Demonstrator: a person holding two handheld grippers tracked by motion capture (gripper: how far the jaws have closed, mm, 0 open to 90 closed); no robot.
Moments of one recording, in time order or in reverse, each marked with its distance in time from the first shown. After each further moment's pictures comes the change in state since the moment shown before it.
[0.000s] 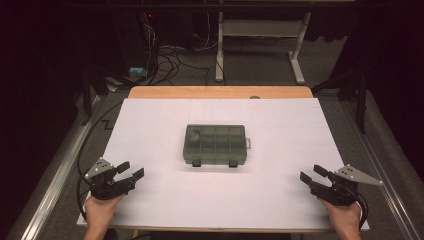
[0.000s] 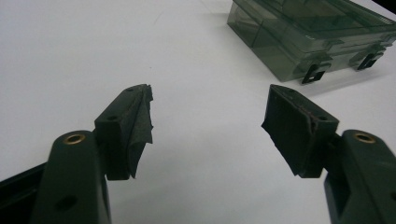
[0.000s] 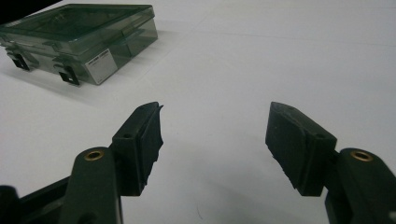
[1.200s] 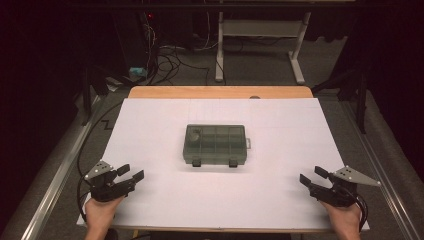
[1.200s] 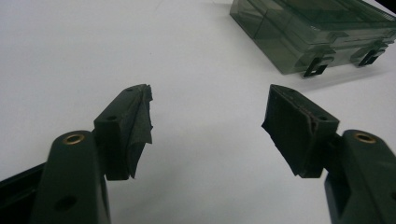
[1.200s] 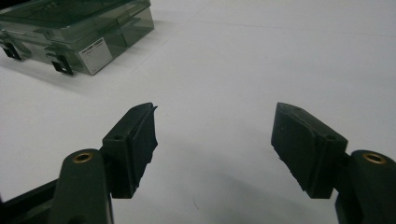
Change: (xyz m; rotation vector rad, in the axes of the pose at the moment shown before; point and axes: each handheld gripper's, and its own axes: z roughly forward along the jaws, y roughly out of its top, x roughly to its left) left arm 0.002 -0.005 0.001 0.014 -0.007 -0.033; right arm -0.001 -0.004 0.001 0.025 -0.009 -0.007
